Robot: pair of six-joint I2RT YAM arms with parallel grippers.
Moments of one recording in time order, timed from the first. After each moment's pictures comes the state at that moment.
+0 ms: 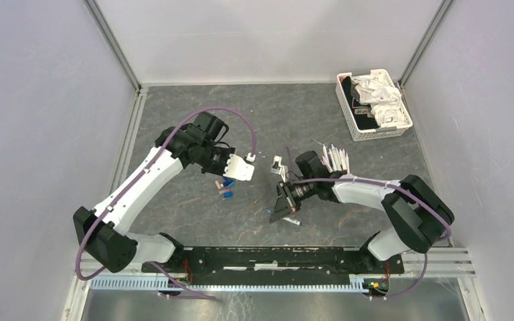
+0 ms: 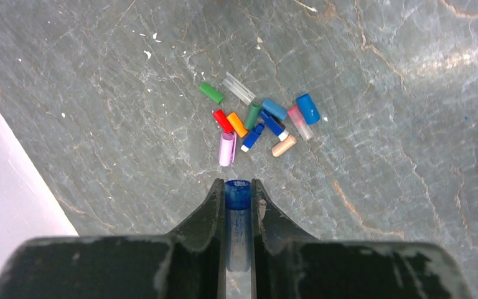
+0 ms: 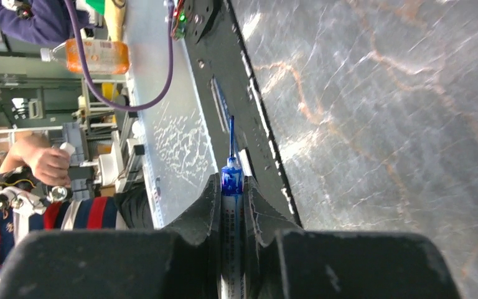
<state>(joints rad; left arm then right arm) -0.56 1.33 1.32 -1.14 0.31 1.36 0.70 1.50 0.63 0.04 -1.00 0.45</state>
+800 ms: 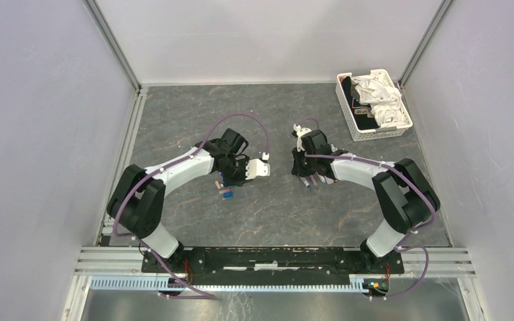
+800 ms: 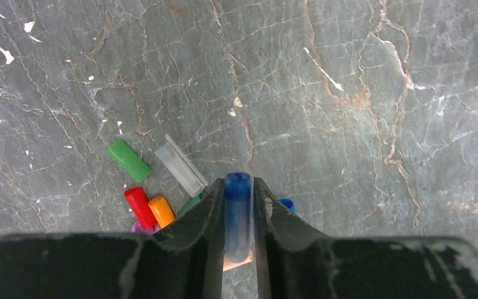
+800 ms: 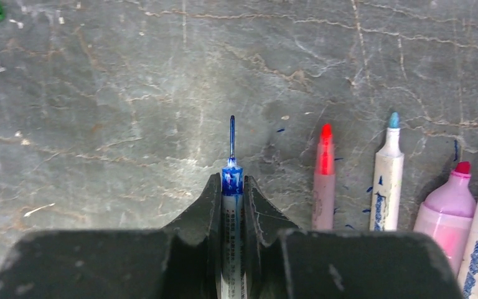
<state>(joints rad) -0.58 1.60 1.02 -0.64 0.35 0.96 0.53 1.64 0.86 -0.10 -0.09 0.24</state>
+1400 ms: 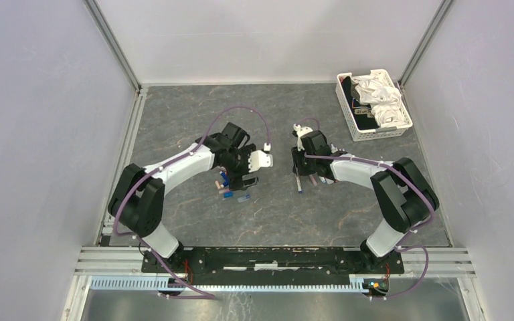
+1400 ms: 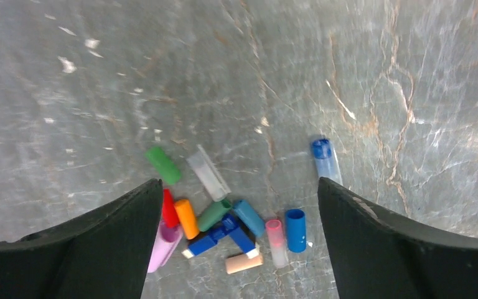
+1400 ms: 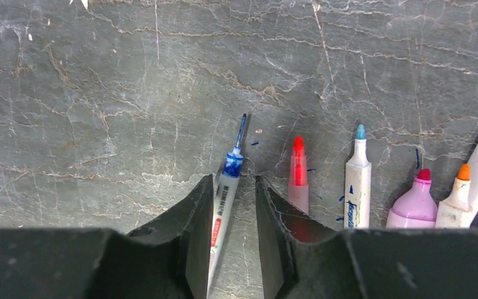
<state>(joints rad) -0.58 1.62 1.07 -0.61 0.35 0.88 0.53 1.67 0.85 -0.05 0.00 0.21</state>
